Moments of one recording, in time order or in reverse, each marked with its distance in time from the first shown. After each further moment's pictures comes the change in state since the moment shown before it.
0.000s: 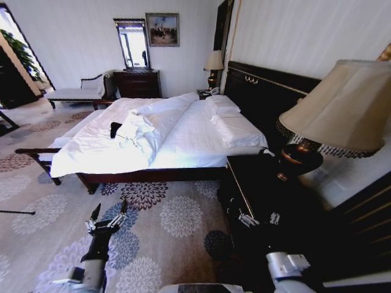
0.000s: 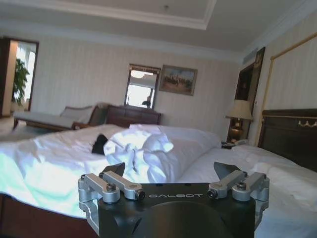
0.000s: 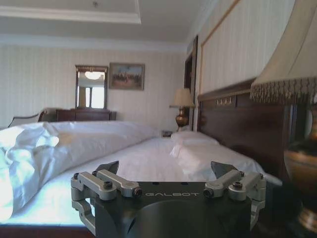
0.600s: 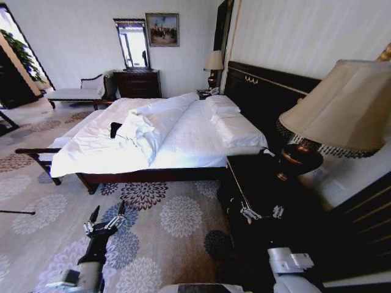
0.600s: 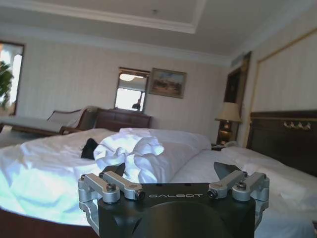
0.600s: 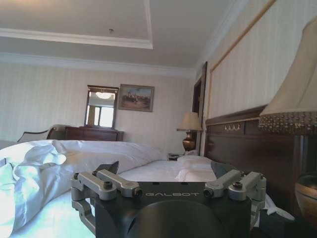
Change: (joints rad) left arm 0.000 -0.015 -0.027 0.009 0.017 -0.028 0.086; right arm -0.002 0.007 0.014 0.004 -0.038 0.099 -0.053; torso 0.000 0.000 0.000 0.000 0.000
